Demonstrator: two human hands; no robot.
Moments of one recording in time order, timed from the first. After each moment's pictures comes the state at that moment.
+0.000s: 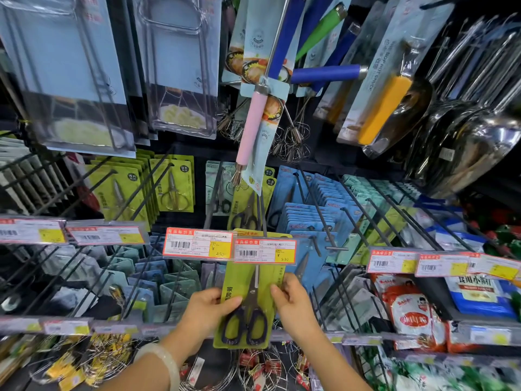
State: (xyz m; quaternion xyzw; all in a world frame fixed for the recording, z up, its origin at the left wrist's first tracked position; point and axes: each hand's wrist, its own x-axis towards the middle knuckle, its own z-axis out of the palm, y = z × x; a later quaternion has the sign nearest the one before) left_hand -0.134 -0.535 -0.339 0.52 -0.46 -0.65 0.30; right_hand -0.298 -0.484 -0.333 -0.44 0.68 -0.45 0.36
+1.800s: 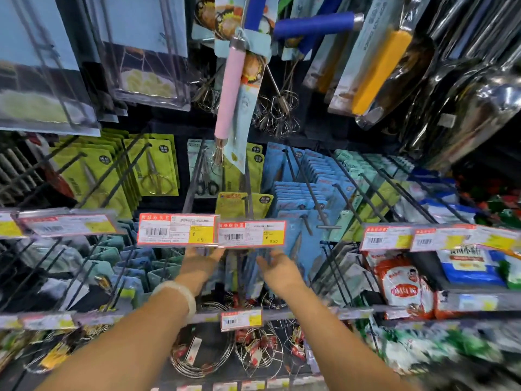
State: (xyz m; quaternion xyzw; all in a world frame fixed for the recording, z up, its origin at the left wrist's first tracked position) left_hand -0.166 -0.615 -0.372 0.65 -0.56 -0.48 0.21; right_hand -0.310 -0.523 -0.325 -0.44 0.81 -0.22 0.33
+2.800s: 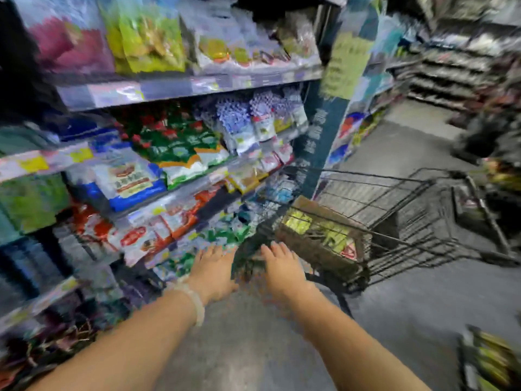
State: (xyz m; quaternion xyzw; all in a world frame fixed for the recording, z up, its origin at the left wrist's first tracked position) left_hand -0.557 -0.099 -0.316 0.07 -0.99 -0.06 -0.11; right_hand -0.614 0.051 -0.318 -0.25 0.96 -0.02 0.12
